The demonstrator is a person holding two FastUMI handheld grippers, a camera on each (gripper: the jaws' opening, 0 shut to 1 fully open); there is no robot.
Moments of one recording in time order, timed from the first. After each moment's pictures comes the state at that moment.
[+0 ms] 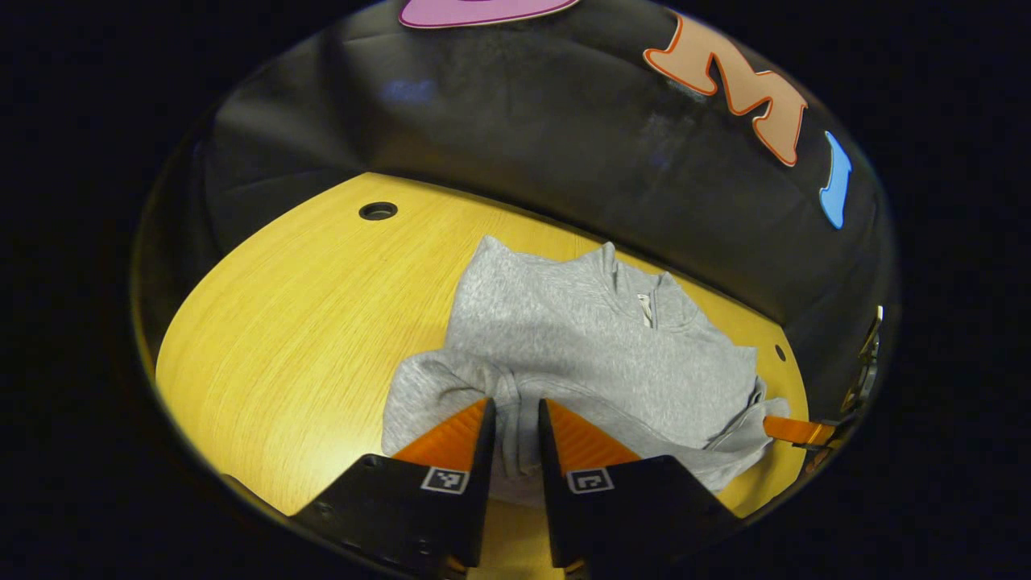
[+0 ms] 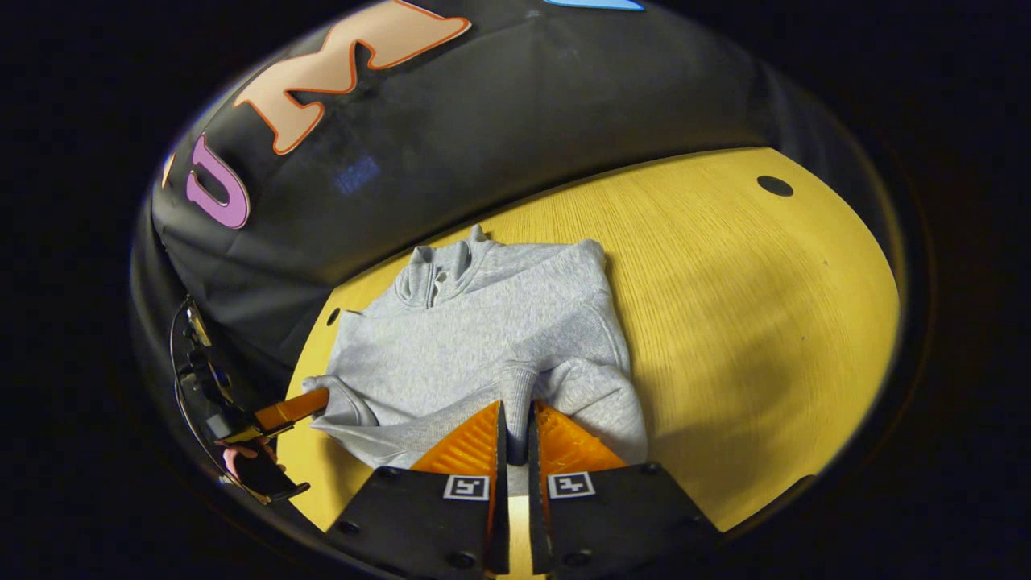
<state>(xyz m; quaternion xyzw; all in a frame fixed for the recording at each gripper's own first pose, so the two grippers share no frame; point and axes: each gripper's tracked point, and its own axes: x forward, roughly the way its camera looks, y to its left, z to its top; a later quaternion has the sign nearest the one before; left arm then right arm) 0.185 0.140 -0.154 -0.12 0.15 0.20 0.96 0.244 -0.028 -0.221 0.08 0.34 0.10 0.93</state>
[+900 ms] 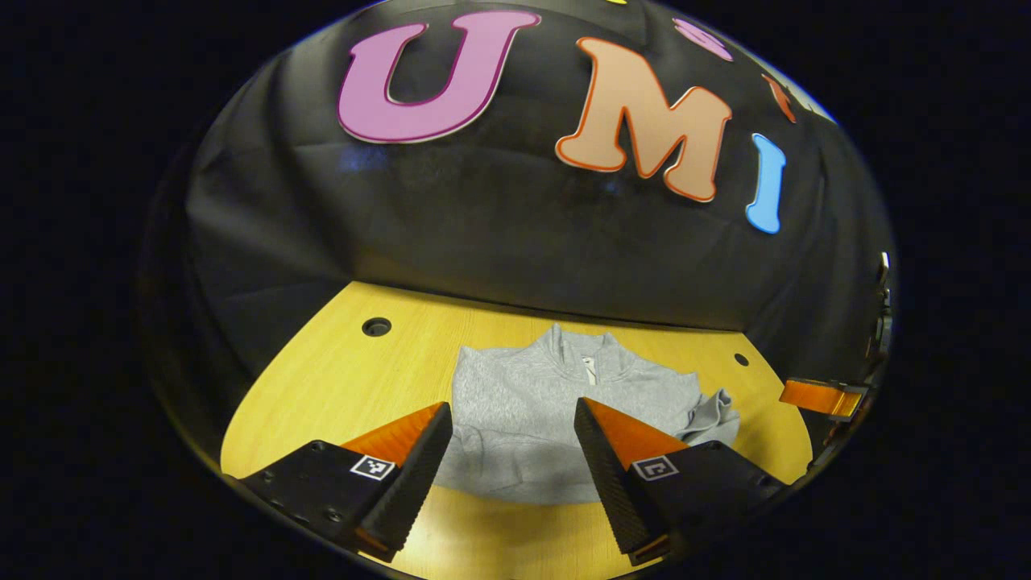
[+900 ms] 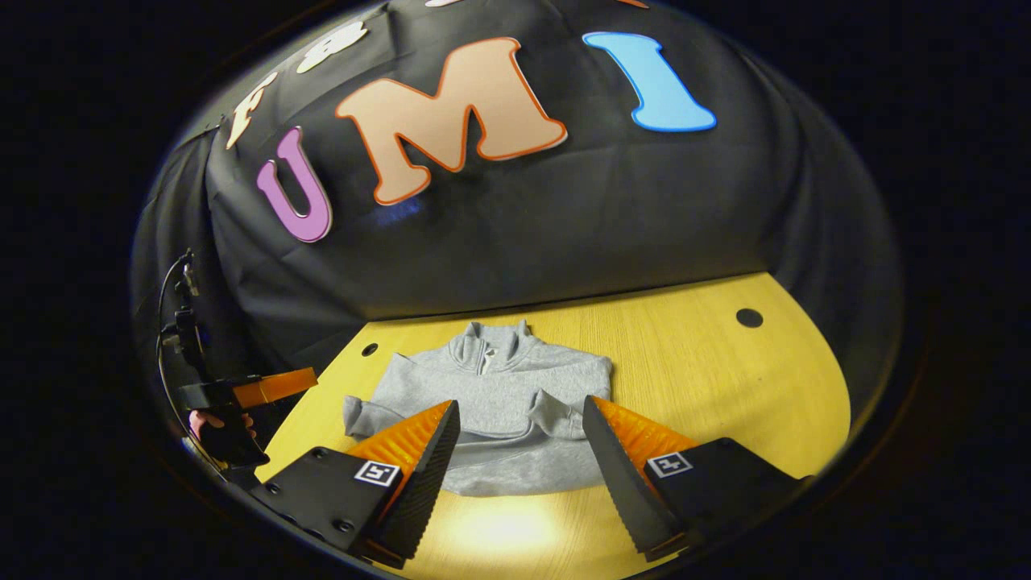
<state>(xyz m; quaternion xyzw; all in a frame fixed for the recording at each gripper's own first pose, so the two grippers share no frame) 0.109 0.091 -0.024 -0.01 0.06 0.14 0.99 0.178 -0.005 -0.075 -0.02 0.18 0.13 0.97</state>
